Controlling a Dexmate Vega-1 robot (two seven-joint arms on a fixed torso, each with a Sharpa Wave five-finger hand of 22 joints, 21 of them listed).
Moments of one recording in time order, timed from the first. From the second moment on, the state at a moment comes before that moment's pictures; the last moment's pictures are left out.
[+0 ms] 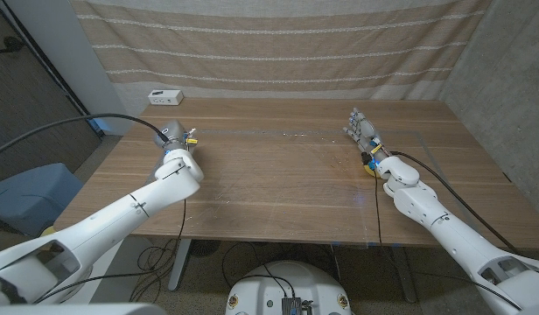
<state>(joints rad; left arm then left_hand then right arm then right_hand) 0.75 0.78 0.66 -1.83 0.15 0.98 0.66 1.06 -0.04 0.57 -0.17 0.22 0.83 0.04 0.44 0.33 0.67 0.03 0.60 0.35 0.87 -0.03 0.59 0.35 0.79 -0.09 0.87 0.22 -0.82 -0.51 -0.38 -1.30 0.65 0.24 0.02 0.29 0.16 0.16 0.12 0.26 -0.03 0.02 0.19 0.18 -0.04 0.08 0.19 0.18 -0.08 0.04 0.19 0.19 0.17 0.00 0.19 0.17</state>
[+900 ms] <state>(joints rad) 0.76 0.92 0.59 -1.81 0.32 0.20 0.39 1.06 -0.04 0.56 -0.16 0.21 0.85 0.01 0.46 0.34 0.76 -0.09 0.63 0.51 0.89 -0.02 0.59 0.39 0.77 -0.09 0.93 0.22 -0.87 -0.52 -0.37 -1.36 0.65 0.25 -0.02 0.29 0.16 0.17 0.12 0.26 -0.02 0.01 0.19 0.18 -0.04 0.08 0.19 0.18 -0.08 0.04 0.19 0.19 0.17 0.00 0.19 0.17</state>
